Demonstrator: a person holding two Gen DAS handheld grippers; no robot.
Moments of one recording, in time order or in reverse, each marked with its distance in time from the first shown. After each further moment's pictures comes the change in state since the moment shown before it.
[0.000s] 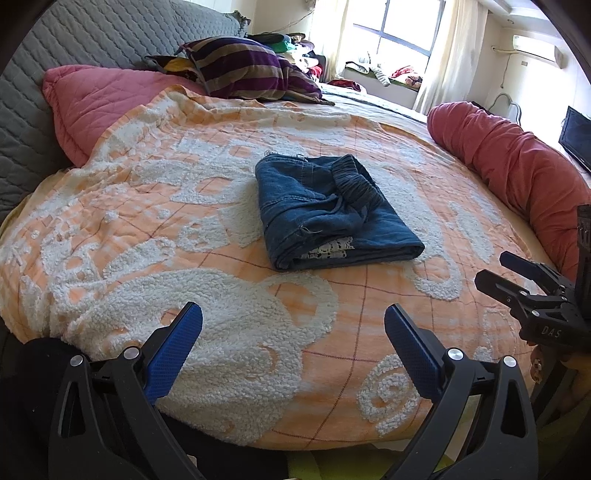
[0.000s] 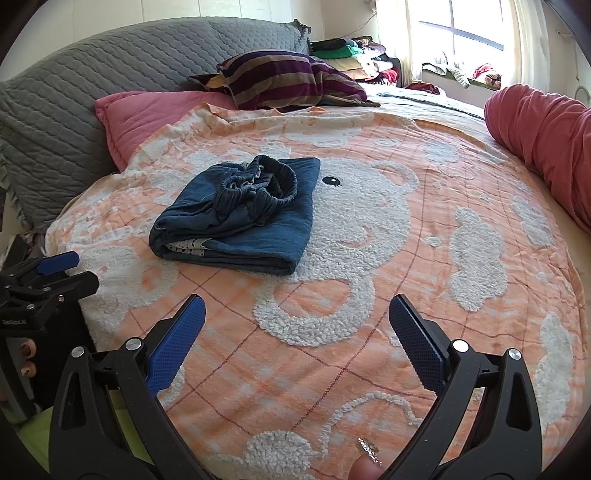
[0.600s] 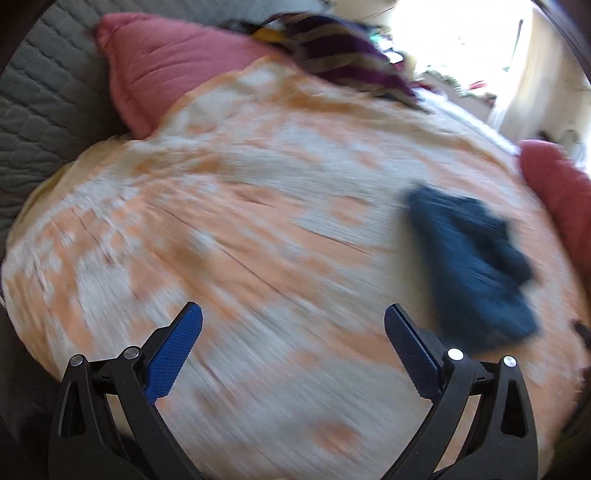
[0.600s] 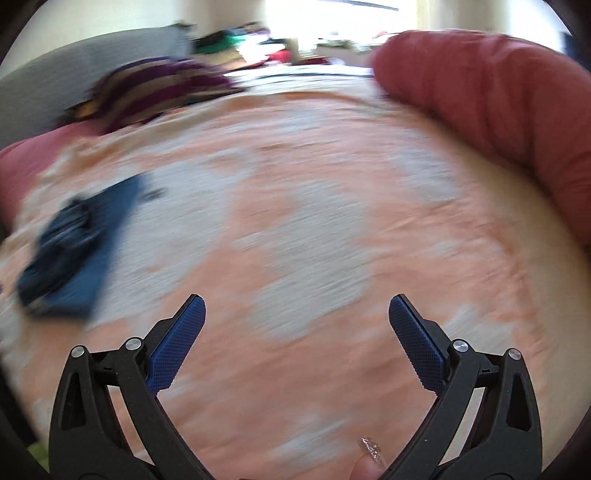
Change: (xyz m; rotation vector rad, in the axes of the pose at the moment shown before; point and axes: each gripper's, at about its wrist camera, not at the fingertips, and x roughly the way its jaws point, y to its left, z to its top) left arm 0.074 0.138 0.071 -0.202 0.088 0.233; right arm 0.030 -0.162 0.011 0.259 0.033 -0.370
